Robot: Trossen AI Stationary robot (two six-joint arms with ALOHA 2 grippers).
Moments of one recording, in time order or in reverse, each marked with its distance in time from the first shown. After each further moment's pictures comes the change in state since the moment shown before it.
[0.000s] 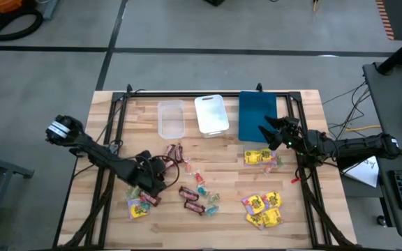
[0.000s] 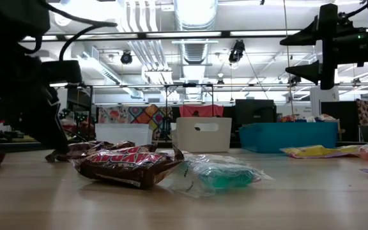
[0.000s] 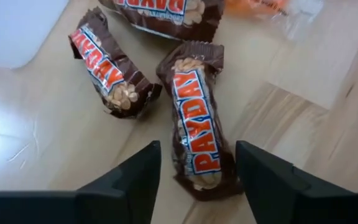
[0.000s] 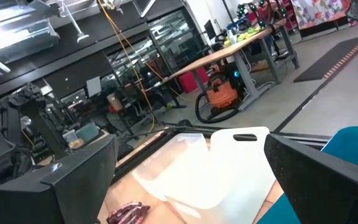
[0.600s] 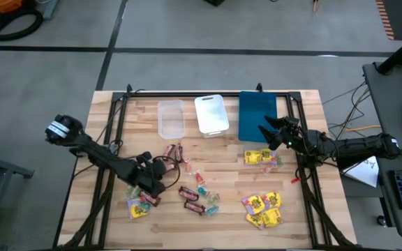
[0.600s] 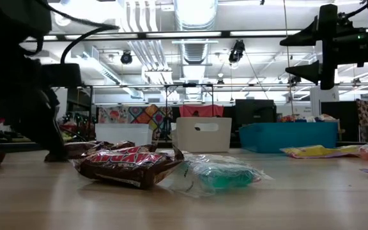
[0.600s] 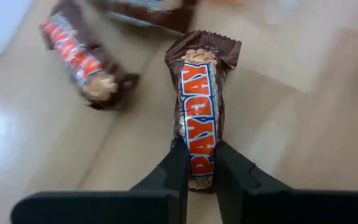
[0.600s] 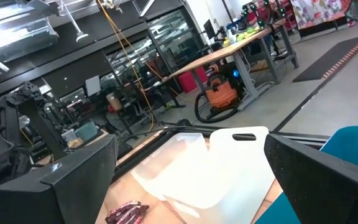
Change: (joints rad) left arm -0.001 -0.023 0.008 0.004 0.072 0.044; right arm 0.000 0.000 0.000 -0.003 0.000 -0.001
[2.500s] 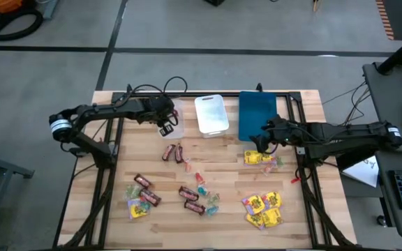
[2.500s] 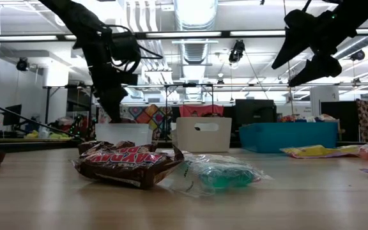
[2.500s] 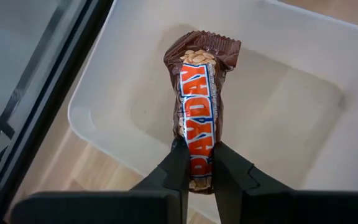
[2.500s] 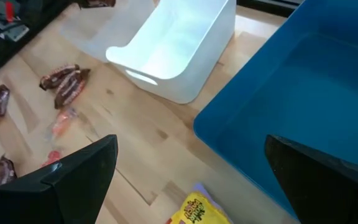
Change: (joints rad) left arm 1.007 0.021 0.321 -0.166 0.218 0.931; right arm 0.000 0.398 0.597 -1.049 -0.158 0.343
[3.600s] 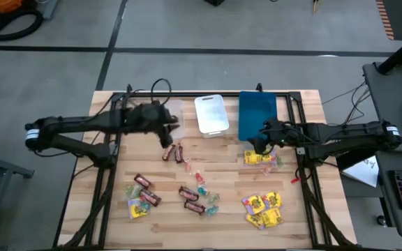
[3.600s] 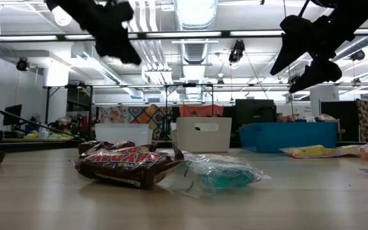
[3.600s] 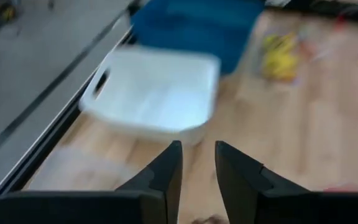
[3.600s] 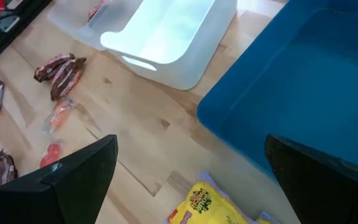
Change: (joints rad) left arm -0.332 -0.359 -0.009 0.200 0.088 -0.124; right arm -0.002 0.049 -0.002 0.006 -0.038 0.058
